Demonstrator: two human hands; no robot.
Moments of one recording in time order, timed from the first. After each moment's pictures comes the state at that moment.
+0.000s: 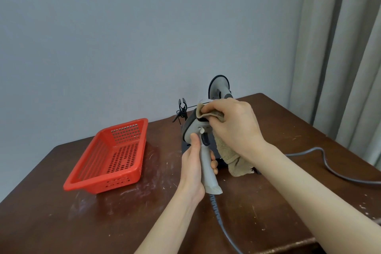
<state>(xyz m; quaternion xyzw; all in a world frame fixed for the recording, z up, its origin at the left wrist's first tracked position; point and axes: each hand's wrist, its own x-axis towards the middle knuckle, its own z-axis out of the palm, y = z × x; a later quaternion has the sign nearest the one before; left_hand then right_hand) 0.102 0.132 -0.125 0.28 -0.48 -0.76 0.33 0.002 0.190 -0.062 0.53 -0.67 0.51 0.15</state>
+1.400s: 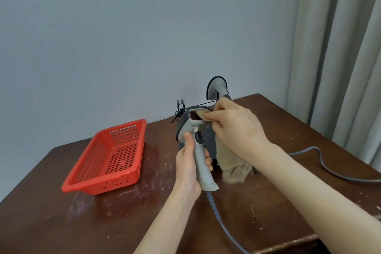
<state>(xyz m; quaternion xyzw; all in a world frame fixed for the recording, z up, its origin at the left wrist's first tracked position) 0.107 0.130 -0.121 0.28 -0.47 -0.76 0.36 0.002 0.200 -0.057 0.57 -0.71 0.37 0.16</state>
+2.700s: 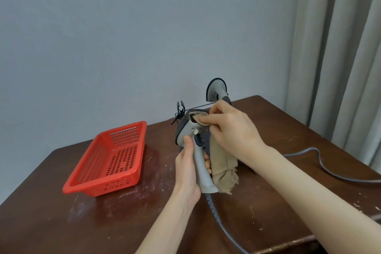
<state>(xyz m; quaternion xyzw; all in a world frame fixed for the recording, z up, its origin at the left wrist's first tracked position) 0.108 0.133 -0.122 0.30 -0.46 -0.75 0.36 0.002 0.199 -0.066 0.58 -0.70 0.40 0.14</state>
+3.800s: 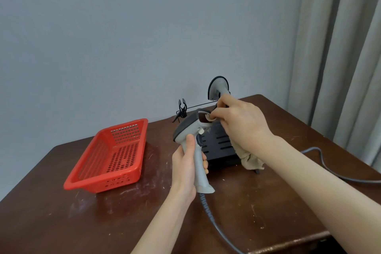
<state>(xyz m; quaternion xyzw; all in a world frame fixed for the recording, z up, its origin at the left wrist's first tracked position) 0.117 0.128 -0.121 0.30 -0.53 -0.69 0.38 -0.021 0.192 -0.067 0.59 -0.69 0.32 0.26</state>
